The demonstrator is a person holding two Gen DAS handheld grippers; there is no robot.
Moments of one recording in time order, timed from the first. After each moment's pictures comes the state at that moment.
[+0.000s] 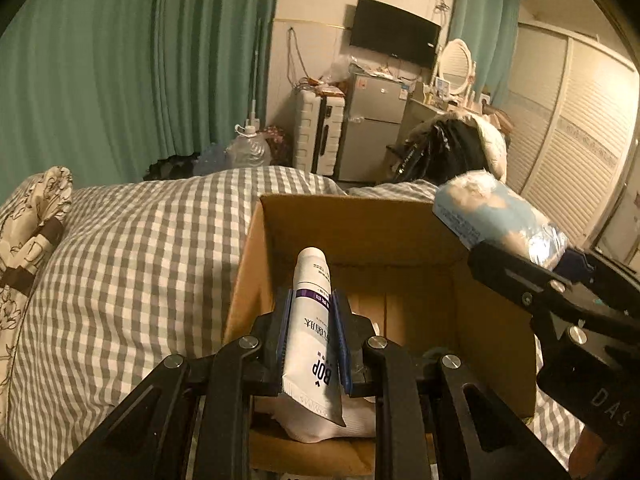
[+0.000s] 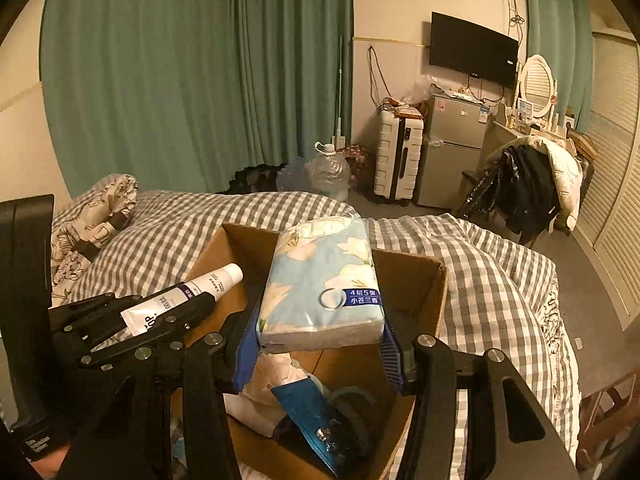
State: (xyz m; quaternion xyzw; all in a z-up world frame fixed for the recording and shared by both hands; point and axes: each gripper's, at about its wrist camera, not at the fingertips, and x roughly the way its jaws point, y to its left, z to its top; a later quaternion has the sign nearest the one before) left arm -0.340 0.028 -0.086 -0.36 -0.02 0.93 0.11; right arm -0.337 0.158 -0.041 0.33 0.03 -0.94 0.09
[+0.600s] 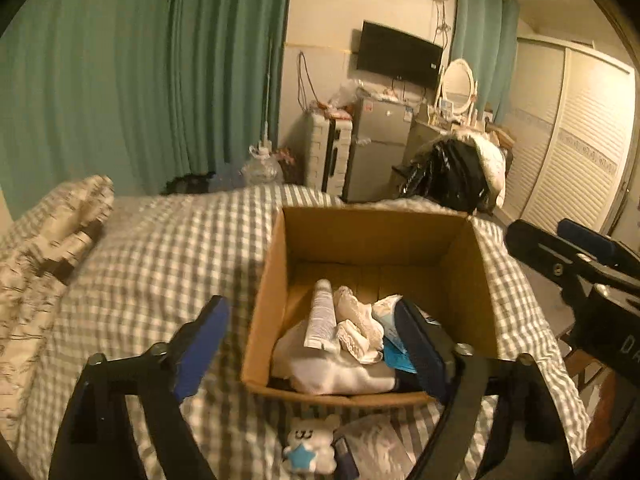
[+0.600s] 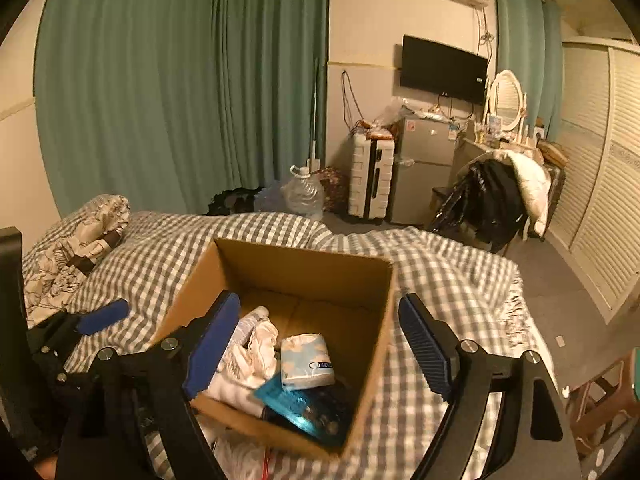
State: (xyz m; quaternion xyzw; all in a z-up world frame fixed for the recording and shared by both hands) left arm -0.264 0.011 -0.042 -0.31 -0.02 0.95 0.08; right arm -0.276 0.171 -0.006 0.28 0.02 -0.96 0.04
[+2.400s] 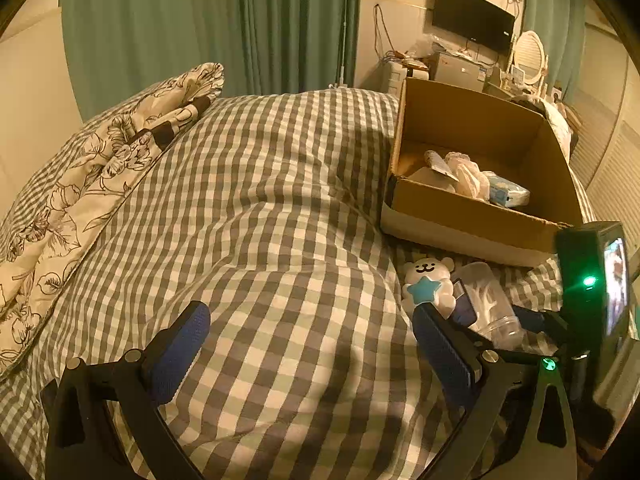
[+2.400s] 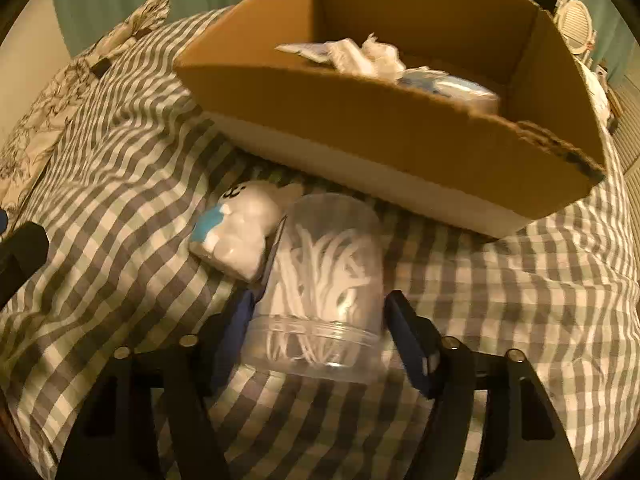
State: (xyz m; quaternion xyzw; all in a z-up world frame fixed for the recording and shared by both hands) left arm -0.170 -0.063 -0.129 -0.41 -0.03 0.91 -0.04; right arm -0.239 0.095 -0.198 0.51 0.08 -0.85 0.10
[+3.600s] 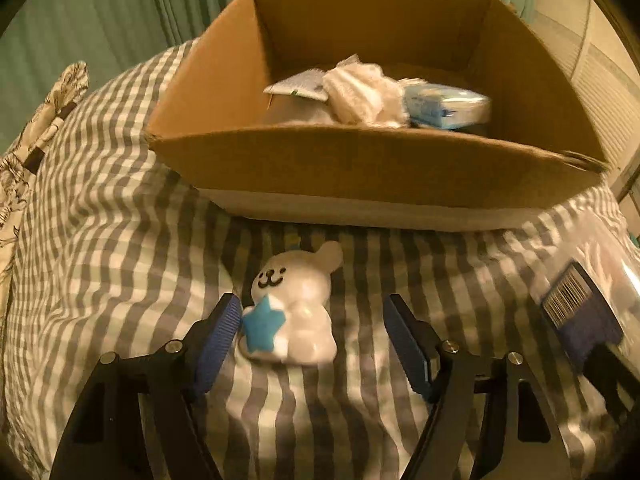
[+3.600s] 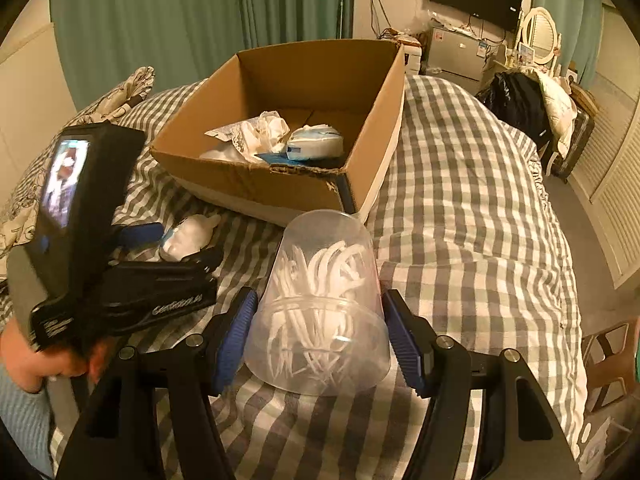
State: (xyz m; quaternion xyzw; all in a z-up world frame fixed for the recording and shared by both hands) left arm -0.255 0.050 -0.191 -0.50 0.04 0.86 0.04; right arm -0.189 0.195 -0.129 0.44 0.04 -0.89 0.09
